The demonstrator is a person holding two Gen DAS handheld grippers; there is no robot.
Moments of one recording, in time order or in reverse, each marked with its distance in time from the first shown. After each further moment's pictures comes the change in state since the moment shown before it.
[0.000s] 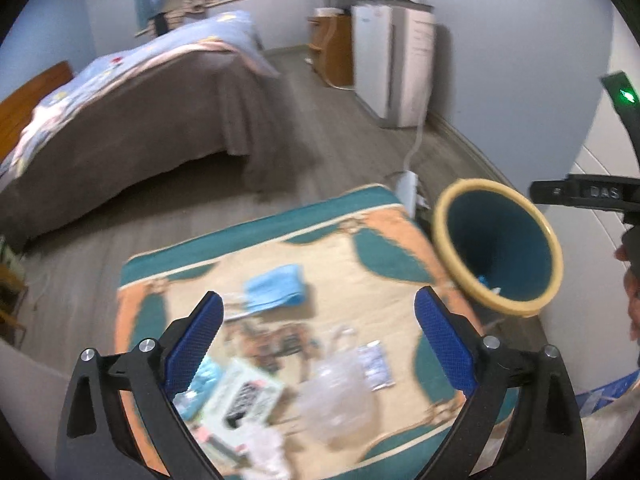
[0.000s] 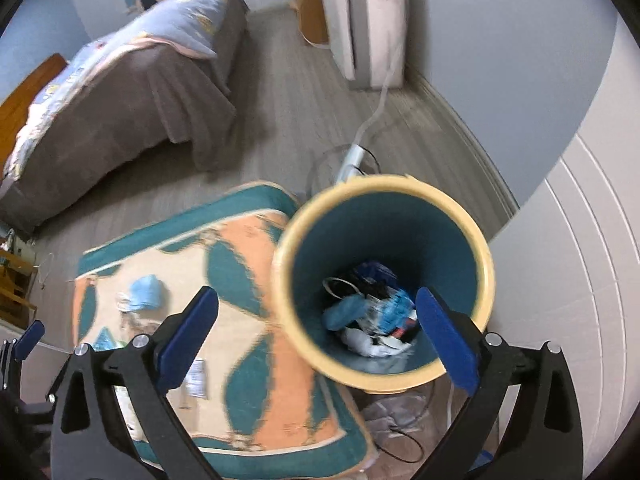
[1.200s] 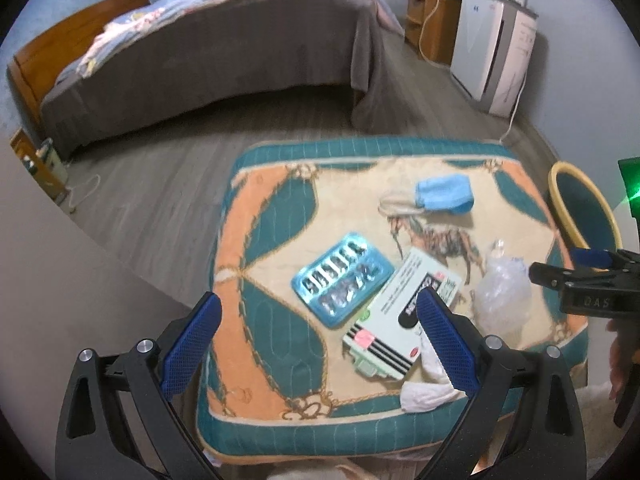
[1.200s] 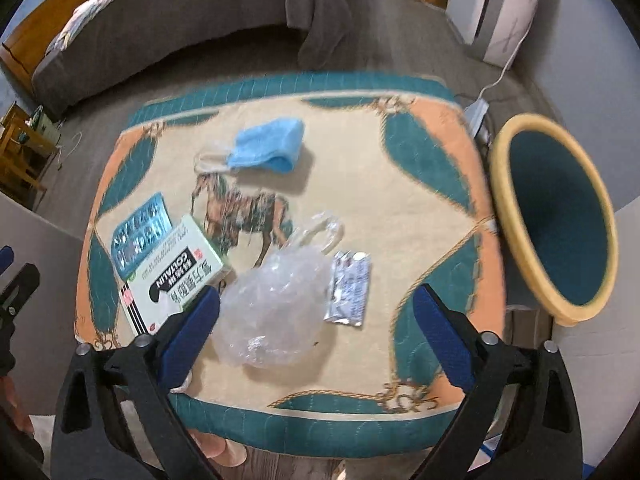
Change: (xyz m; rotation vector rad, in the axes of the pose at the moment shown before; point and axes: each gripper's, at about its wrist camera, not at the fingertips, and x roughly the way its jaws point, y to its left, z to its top) left arm -0.009 0.160 -0.110 -0.204 0.145 0.131; right arm 0.077 0.181 -0.120 -0.280 0.225 0.079
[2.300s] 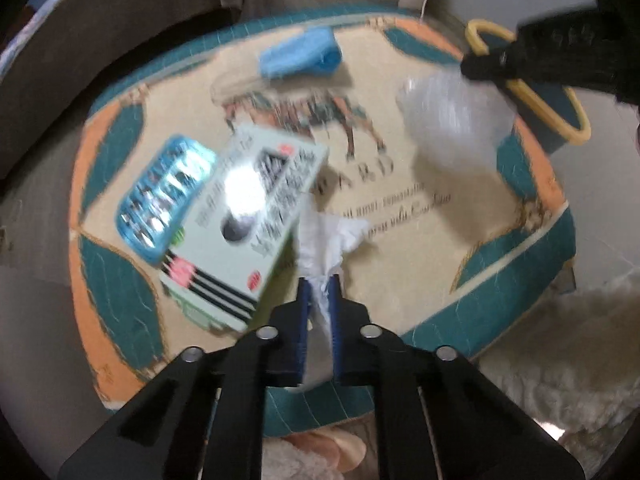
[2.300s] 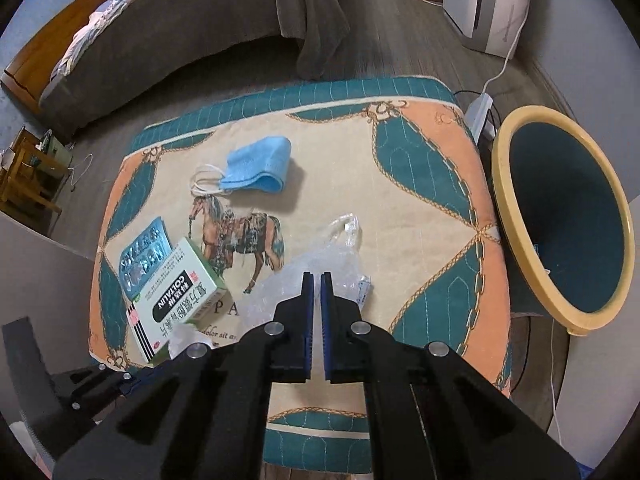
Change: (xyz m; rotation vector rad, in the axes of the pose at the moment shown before) left arm 0.061 -0.109 -0.056 0.254 0.220 -0.195; right arm -0.003 -0.029 0.012 0.056 -0.041 0.078
